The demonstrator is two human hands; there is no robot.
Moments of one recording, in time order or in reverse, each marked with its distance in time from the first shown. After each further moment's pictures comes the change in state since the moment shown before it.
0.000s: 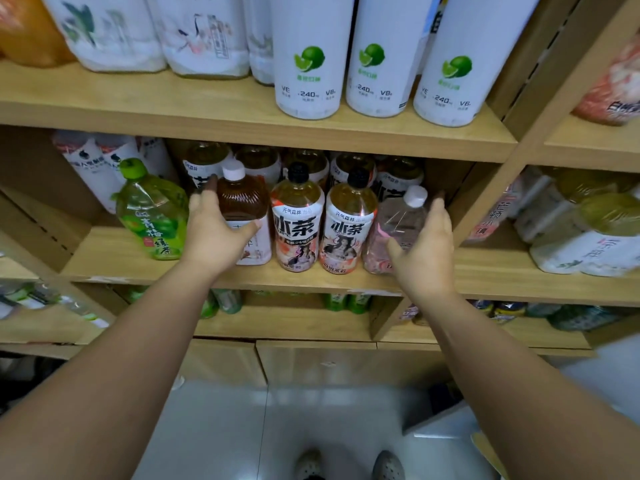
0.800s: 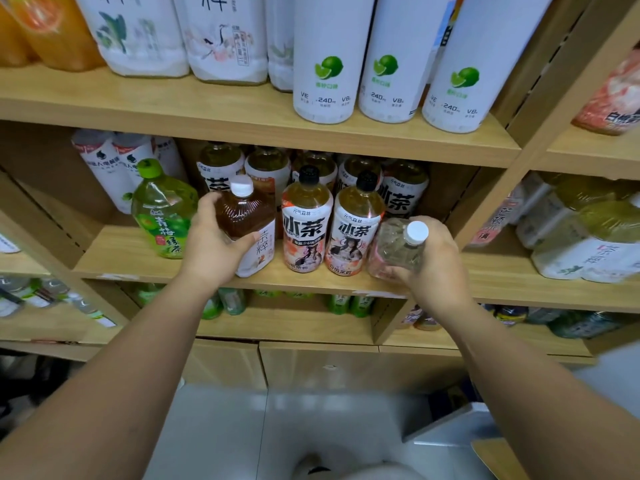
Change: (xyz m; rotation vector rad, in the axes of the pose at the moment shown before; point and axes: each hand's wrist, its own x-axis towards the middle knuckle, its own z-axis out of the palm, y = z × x) left_hand -0.017 -0.024 -0.015 -0.109 -0.007 -0.016; right_hand -0.011 0.012 -0.013 -0.074 -0.135 -0.138
